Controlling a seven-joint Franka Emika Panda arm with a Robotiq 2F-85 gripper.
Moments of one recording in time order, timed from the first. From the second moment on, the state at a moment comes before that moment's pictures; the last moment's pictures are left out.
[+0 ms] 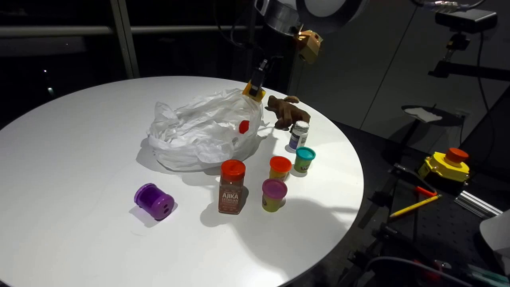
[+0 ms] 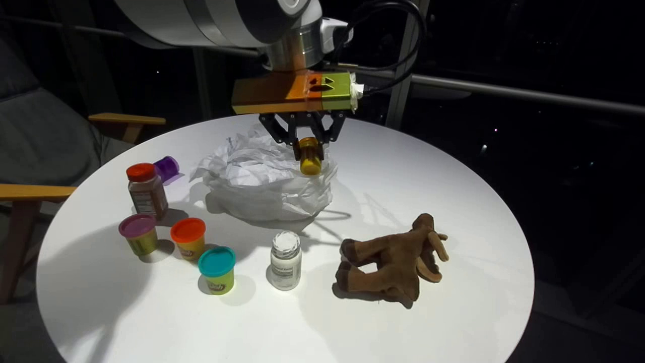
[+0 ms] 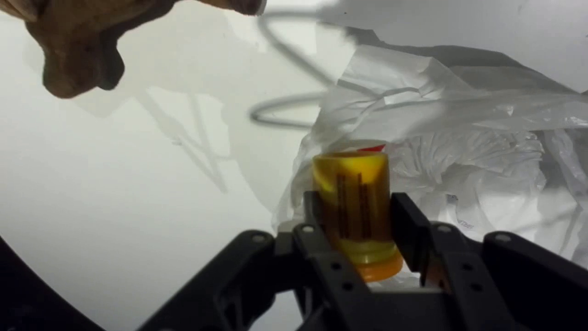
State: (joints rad) arm -0.04 0.32 0.03 -2.23 -0.20 2.88 -0.26
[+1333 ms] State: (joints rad) arm 0.11 0.59 -0.24 -2.07 -0.09 2.92 0.36
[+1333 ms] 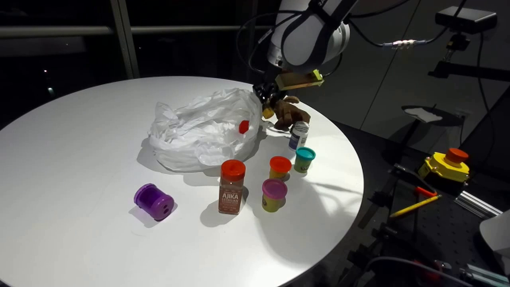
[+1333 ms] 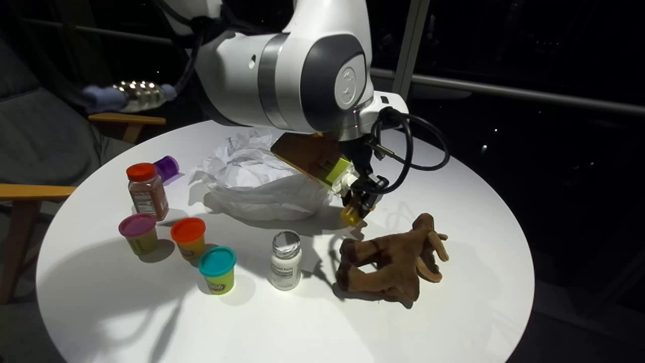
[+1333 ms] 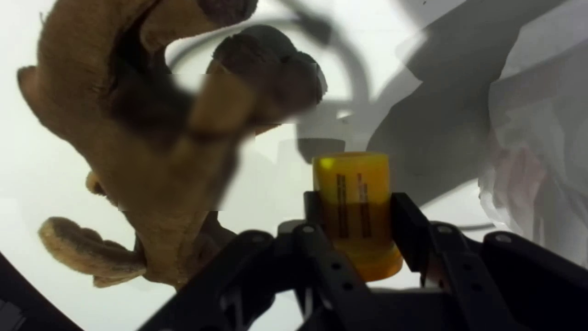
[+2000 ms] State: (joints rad) arm 0.26 0.63 -0.42 -2.02 -0.09 2.83 0.53
